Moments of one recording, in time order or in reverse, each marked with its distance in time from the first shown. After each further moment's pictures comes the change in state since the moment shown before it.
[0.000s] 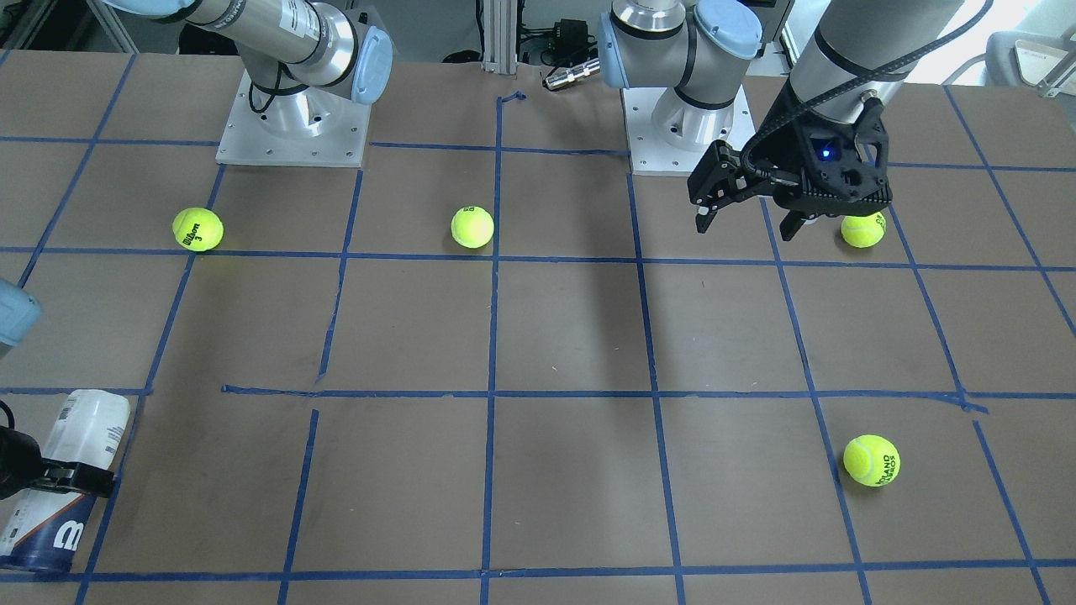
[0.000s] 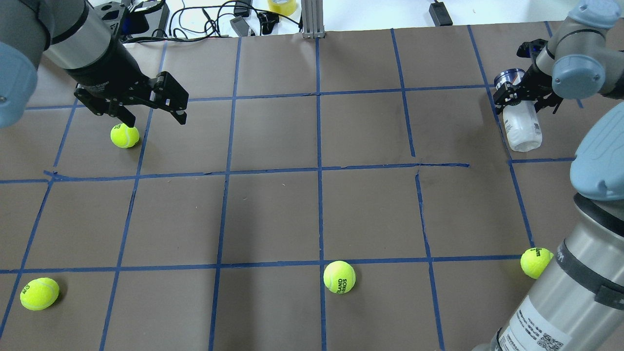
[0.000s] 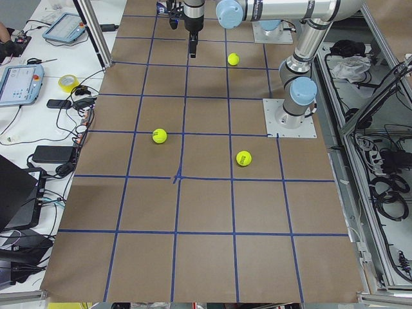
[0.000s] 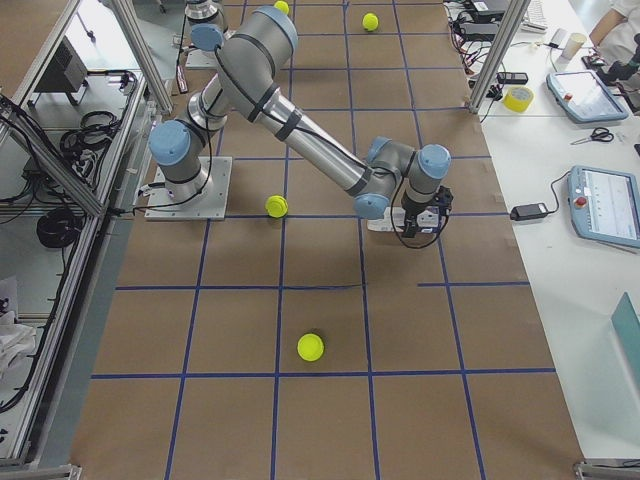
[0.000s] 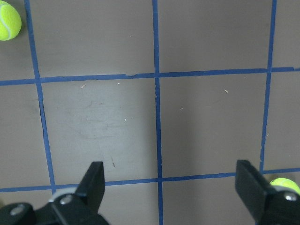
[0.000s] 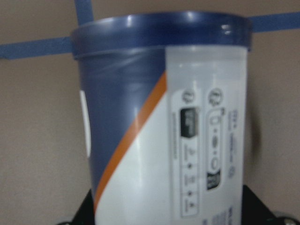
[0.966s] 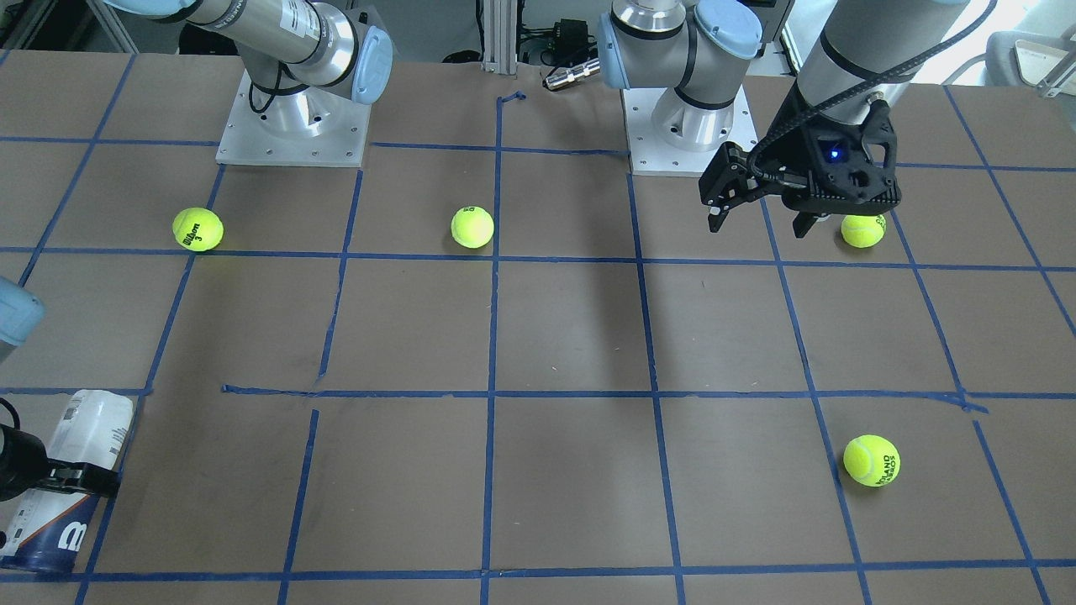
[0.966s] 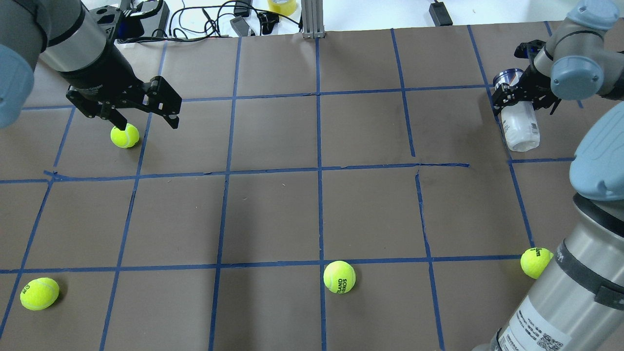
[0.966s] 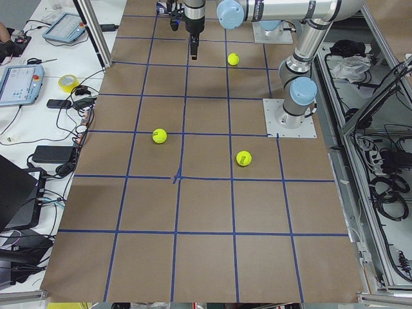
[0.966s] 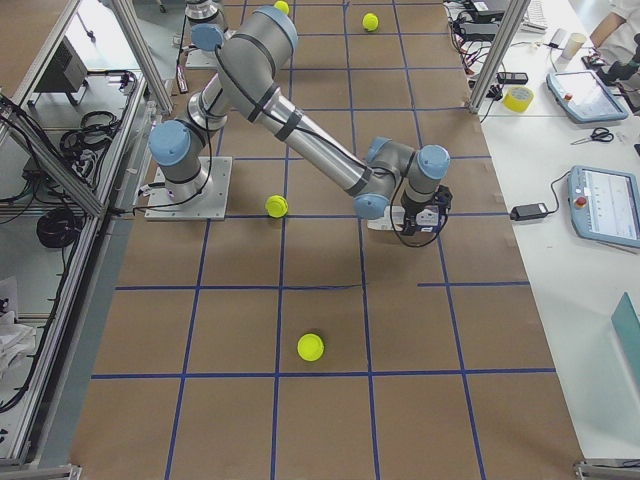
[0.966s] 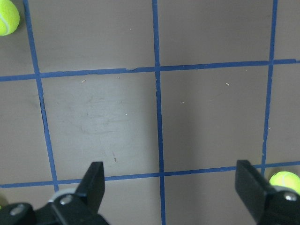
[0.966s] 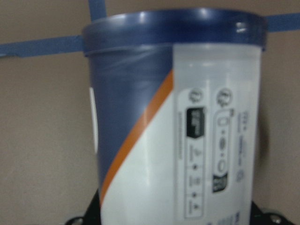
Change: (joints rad) left arm 0.010 0.002 -0.008 -0.006 0.055 0.007; right arm 0.002 -0.001 0.006 -0.001 0.018 -0.009
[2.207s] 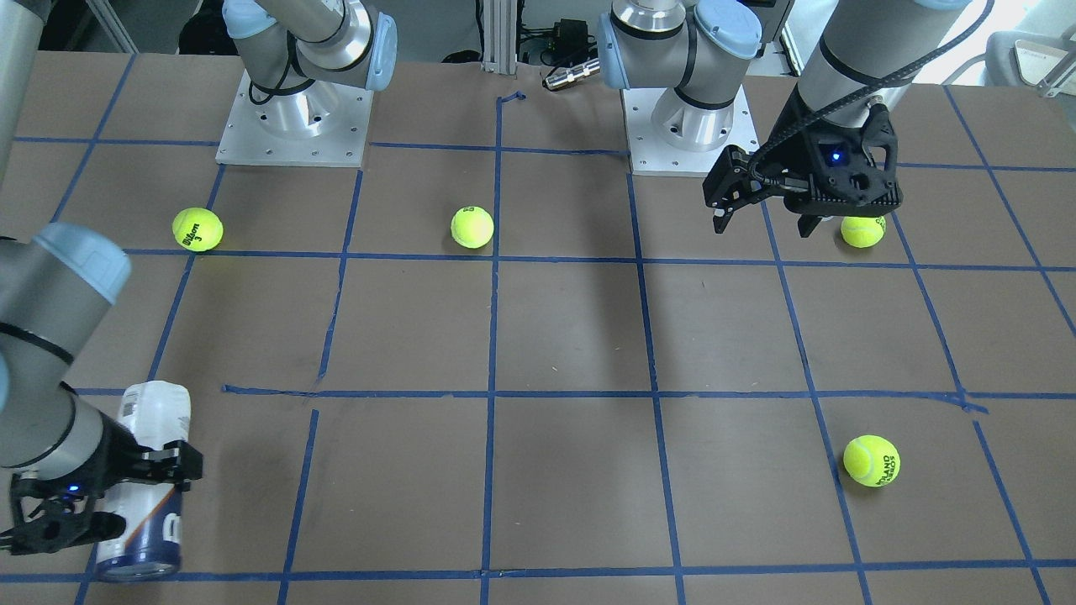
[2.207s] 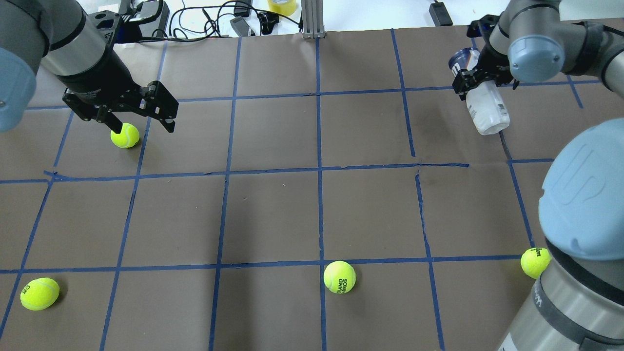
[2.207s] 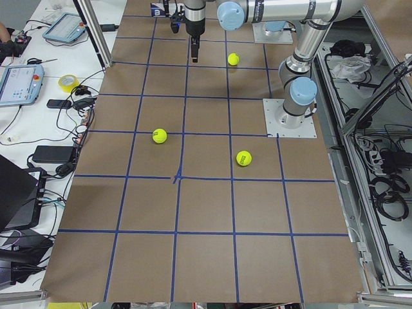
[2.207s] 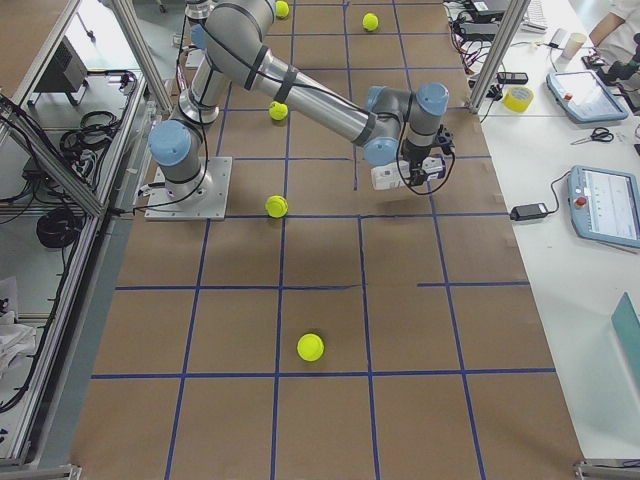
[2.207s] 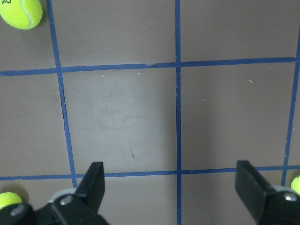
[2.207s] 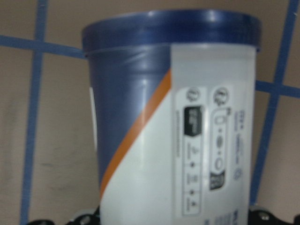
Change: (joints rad) left arm 0.004 0.003 -0.008 0.003 0.015 -0.001; right arm 0.243 -0.121 0.002 0.050 -0.022 -0.085
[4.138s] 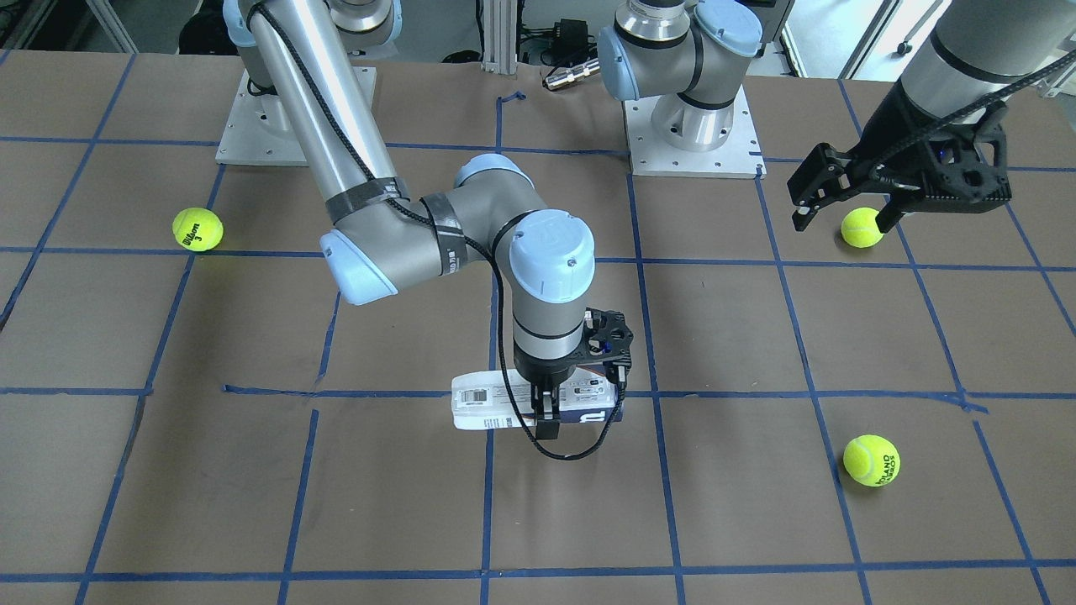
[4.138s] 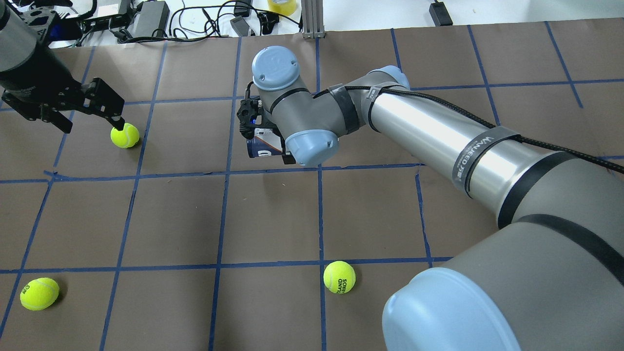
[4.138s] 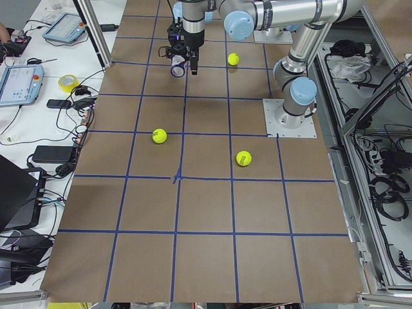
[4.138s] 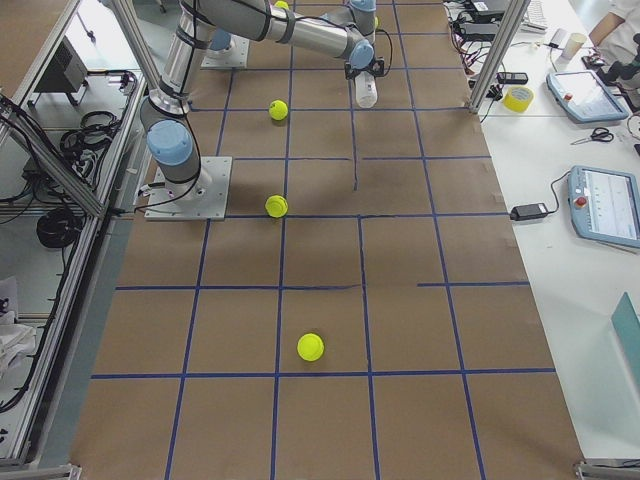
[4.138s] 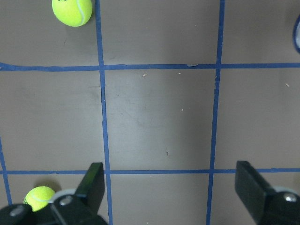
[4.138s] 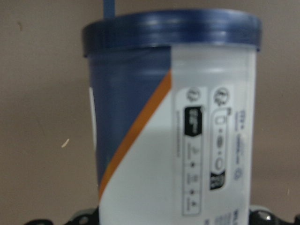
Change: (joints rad) left arm 0.167 0.017 0.007 -0.030 0.001 0.137; right arm 0.652 0.075 0.005 -0.172 -0.043 -0.710
